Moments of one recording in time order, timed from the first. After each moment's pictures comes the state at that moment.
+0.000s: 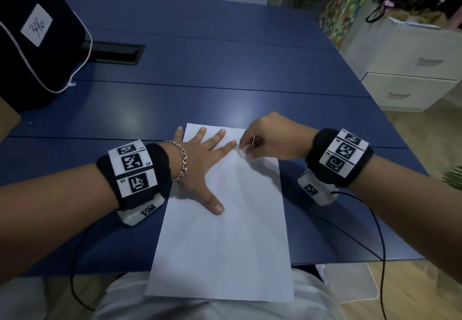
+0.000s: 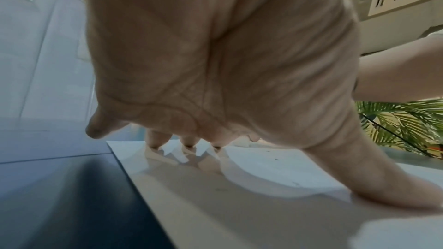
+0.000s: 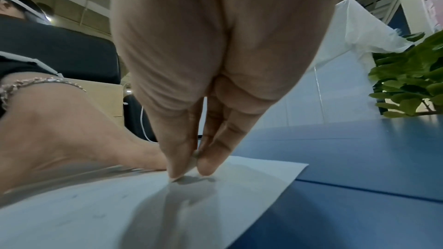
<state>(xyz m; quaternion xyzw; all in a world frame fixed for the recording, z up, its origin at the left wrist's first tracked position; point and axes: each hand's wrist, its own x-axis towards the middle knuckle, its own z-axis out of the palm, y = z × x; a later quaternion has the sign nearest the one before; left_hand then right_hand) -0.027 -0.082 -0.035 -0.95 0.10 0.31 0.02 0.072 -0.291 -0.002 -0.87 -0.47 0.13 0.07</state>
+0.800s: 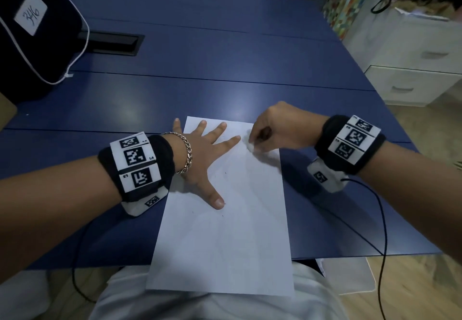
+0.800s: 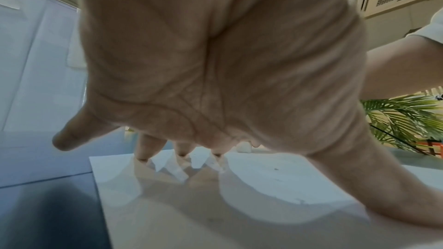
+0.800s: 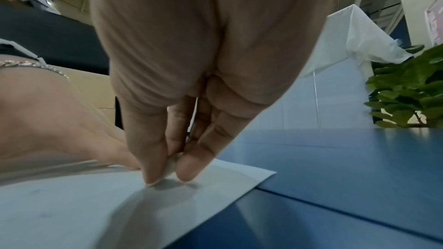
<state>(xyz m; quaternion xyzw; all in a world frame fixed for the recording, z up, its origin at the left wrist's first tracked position) -0.026 -0.089 -0.029 -0.94 0.09 0.33 0.05 0.080 -0.300 0.006 -0.87 -0.45 0.16 0.06</state>
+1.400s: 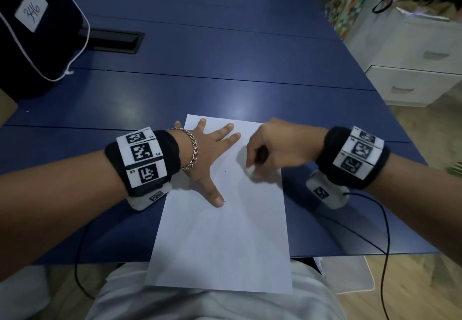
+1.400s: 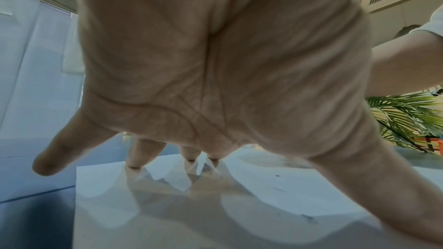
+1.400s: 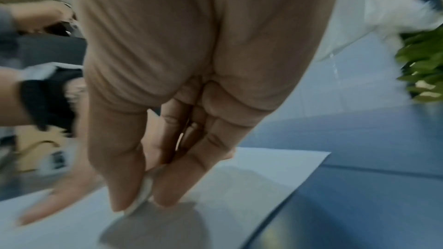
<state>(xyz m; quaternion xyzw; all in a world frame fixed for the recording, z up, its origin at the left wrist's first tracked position) -0.020 -0.095 -0.026 -0.93 0.09 0.35 0.05 0.048 -0.301 0.007 -0.85 -0.46 0.26 0.06</state>
